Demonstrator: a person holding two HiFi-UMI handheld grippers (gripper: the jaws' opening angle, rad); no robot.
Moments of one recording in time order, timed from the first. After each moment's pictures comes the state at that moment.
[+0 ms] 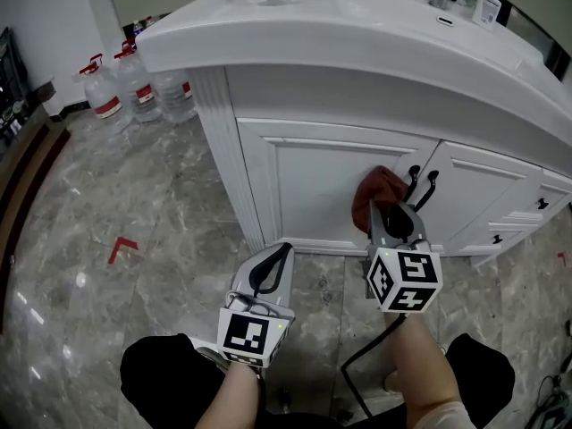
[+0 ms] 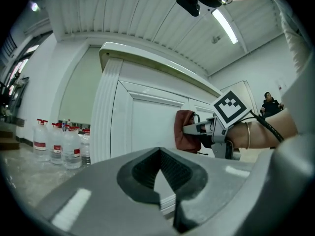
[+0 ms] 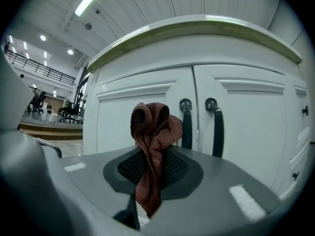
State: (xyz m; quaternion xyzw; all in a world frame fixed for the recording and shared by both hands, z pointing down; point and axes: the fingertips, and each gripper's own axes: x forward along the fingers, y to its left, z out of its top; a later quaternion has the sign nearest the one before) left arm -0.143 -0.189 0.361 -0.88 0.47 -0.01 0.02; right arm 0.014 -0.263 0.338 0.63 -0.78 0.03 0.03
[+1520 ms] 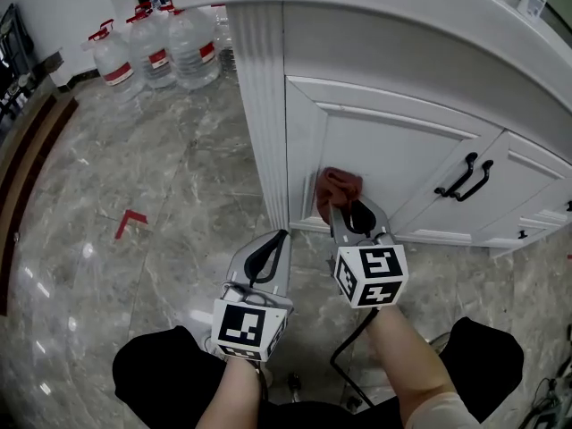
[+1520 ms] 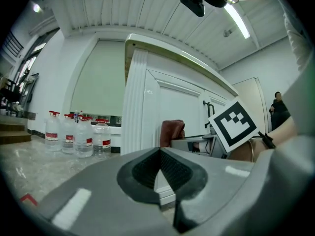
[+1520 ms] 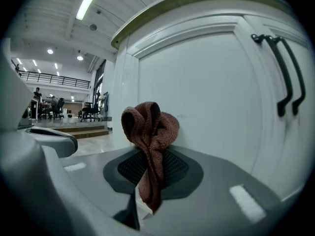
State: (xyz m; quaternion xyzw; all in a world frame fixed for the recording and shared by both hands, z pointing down) left arm -0.213 -0.205 0.403 -0.86 0.51 -0.03 -0.02; right arm -0.125 -0.284 0.425 0.54 -0.84 0.07 0.05
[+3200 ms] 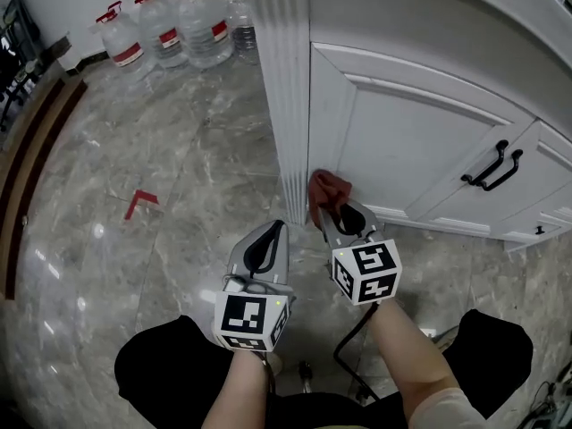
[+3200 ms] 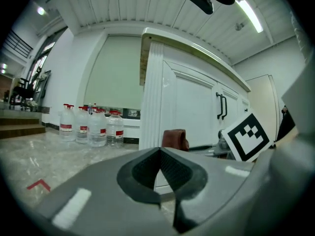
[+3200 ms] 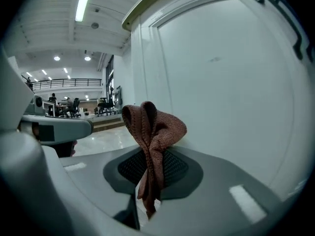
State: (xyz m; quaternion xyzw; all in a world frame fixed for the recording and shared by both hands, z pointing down) left arm -0.246 -0.208 0.441 -0.83 0.56 -0.05 -0.06; right arm -0.174 -0.269 0.497 0.46 -0.88 0.12 0.09
